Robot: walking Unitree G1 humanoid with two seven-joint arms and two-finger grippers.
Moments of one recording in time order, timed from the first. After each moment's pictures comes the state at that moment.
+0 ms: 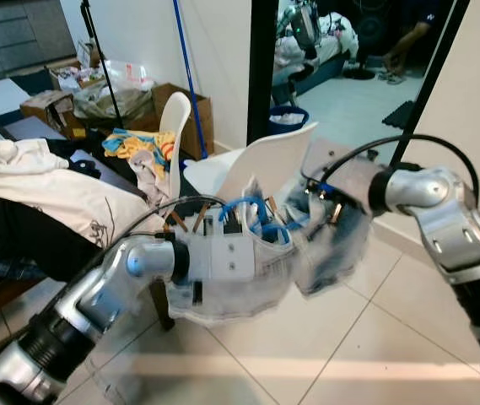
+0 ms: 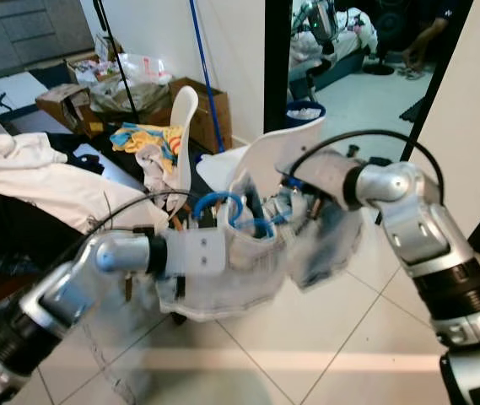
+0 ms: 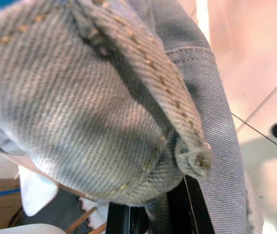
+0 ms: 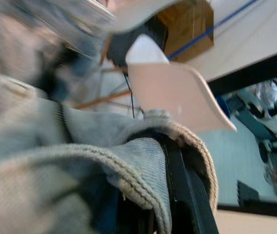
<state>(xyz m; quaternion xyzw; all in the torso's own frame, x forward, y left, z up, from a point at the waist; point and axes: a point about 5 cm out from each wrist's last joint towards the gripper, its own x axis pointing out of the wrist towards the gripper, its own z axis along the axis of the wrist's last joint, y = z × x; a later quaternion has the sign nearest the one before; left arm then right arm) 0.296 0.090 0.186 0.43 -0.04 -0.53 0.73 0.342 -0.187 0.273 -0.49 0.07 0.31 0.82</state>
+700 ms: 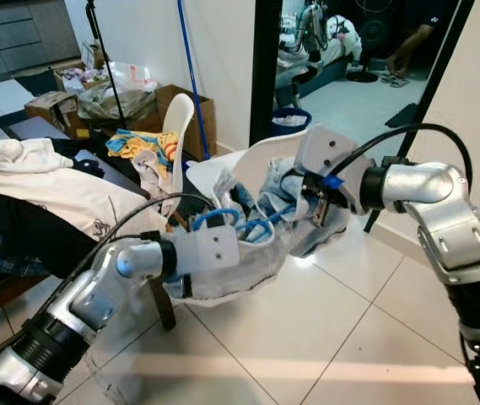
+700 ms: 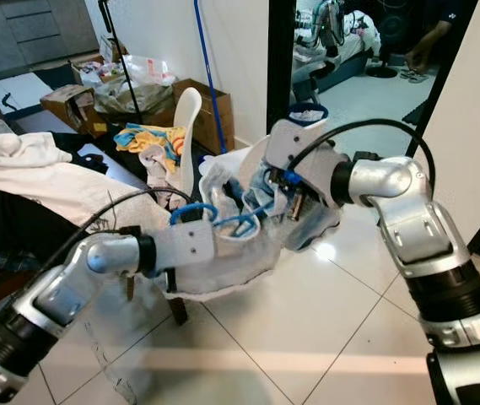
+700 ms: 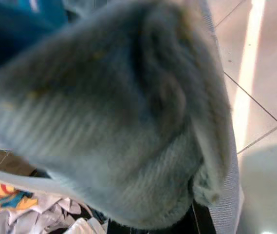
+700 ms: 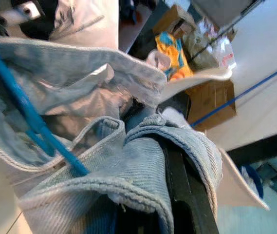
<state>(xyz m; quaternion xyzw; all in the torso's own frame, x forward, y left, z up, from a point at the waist) 0.315 0.106 0.184 0.41 -0.03 -0.44 0.80 0.322 -0.146 0.295 -0.39 -0.04 0.44 0.81</state>
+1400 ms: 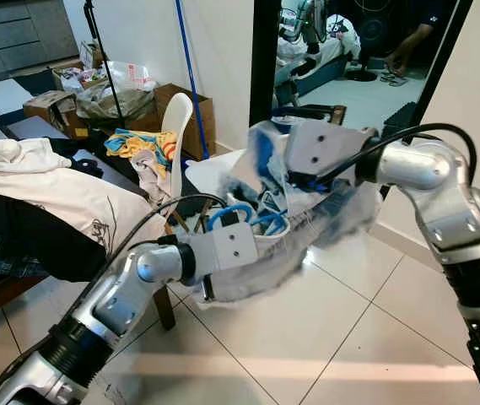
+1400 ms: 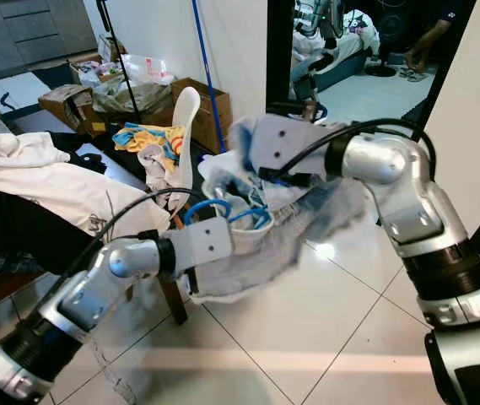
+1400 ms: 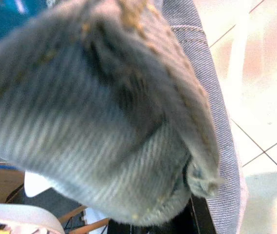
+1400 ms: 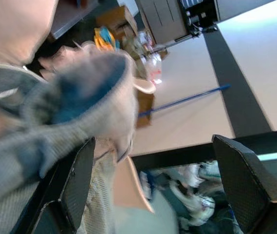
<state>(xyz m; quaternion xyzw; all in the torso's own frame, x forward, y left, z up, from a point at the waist) 0.308 0.074 0.177 0.38 -0.05 -0.47 0.80 0.337 -0.143 0.323 -0.58 -0.15 0.32 0.74</state>
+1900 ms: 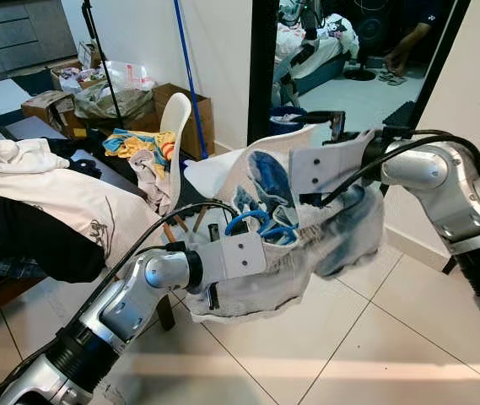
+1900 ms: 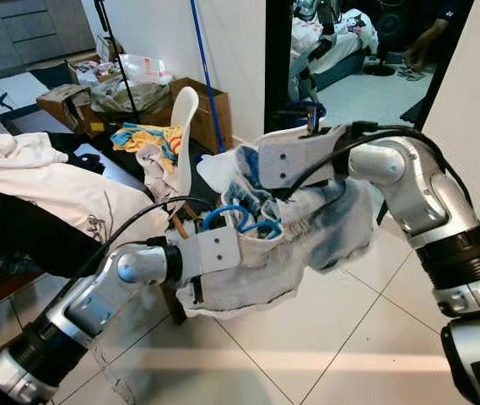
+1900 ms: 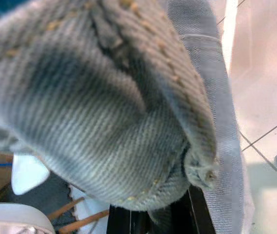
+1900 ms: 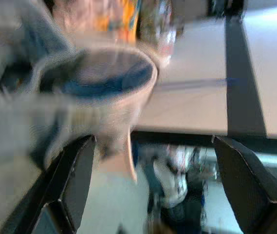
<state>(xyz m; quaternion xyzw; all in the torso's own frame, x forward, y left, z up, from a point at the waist) 0.307 0.072 0.170 0.37 -0.02 -0.47 0.80 0.346 -0.167 0.313 -0.67 -0.10 0.30 0.67</state>
